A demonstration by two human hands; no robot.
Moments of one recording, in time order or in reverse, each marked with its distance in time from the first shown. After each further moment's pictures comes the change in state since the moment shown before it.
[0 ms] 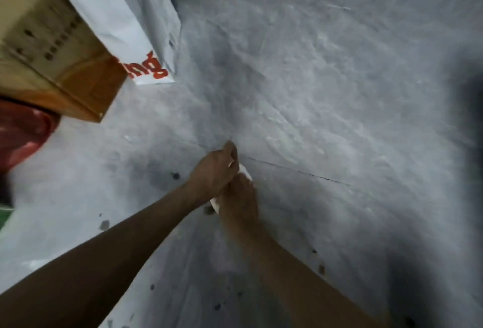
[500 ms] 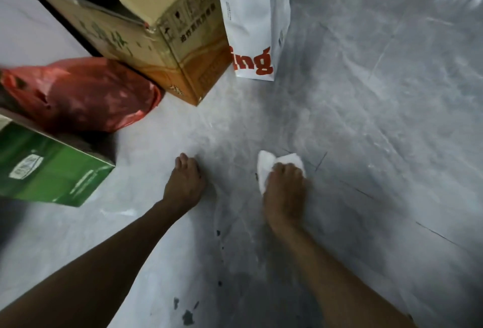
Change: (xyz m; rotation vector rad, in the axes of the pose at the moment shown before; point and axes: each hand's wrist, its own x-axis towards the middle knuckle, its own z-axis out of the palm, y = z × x) left_hand -0.096 -0.210 -0.054 0.096 0.190 -0.566; right_hand 0.046 -0.091 0.039 -0.020 0.038 -0.006
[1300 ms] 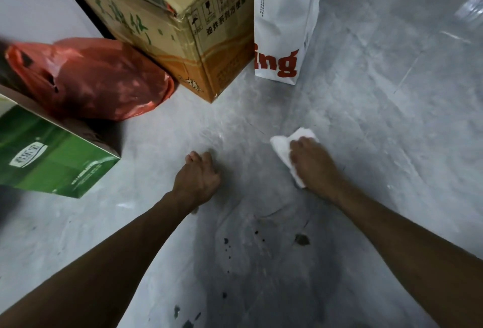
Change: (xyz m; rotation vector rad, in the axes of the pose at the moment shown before) left_hand 0.020 -0.003 -0.004 0.044 -0.163 -0.072; right_hand 0.116 0.026 0.001 -0.161 -0.298 -0.706
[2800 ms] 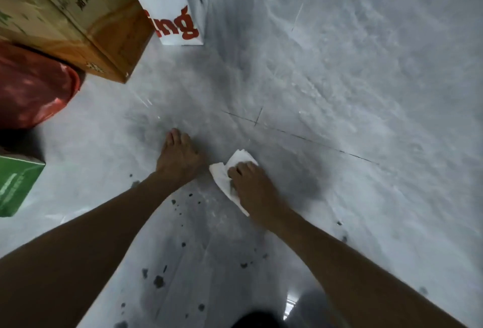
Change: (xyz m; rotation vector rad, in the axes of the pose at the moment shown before) left_hand -0.040 0.094 0.037 0.136 -0.085 0.197; right_hand -0.173 -0.094 0.005 0.255 0.108 0.242
